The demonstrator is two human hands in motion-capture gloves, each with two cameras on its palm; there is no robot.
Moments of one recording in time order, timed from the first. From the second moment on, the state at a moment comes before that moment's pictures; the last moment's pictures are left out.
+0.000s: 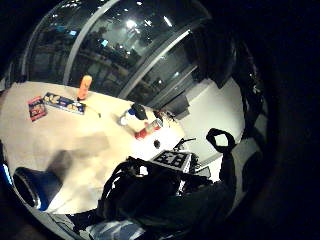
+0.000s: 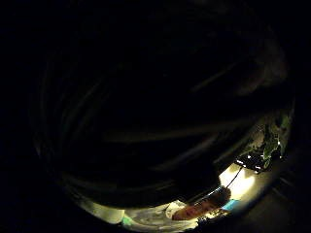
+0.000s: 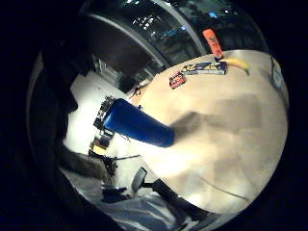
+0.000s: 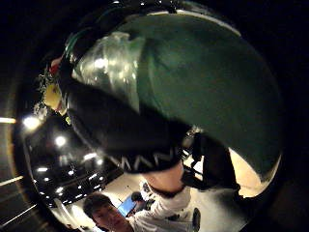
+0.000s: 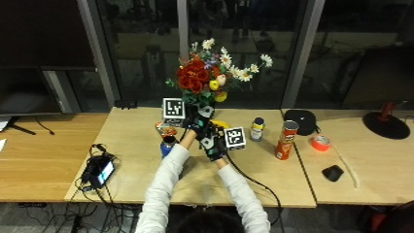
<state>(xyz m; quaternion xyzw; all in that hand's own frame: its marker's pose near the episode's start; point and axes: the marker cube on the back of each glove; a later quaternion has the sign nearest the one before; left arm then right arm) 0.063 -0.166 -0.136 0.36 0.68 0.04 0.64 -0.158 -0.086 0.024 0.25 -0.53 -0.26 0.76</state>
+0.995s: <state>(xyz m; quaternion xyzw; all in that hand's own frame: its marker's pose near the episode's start) -0.107 -0.121 -0.130 0.47 0.49 -0.22 0.70 -0.086 -0.101 0.038 0.19 -0.49 -0.09 0.84</state>
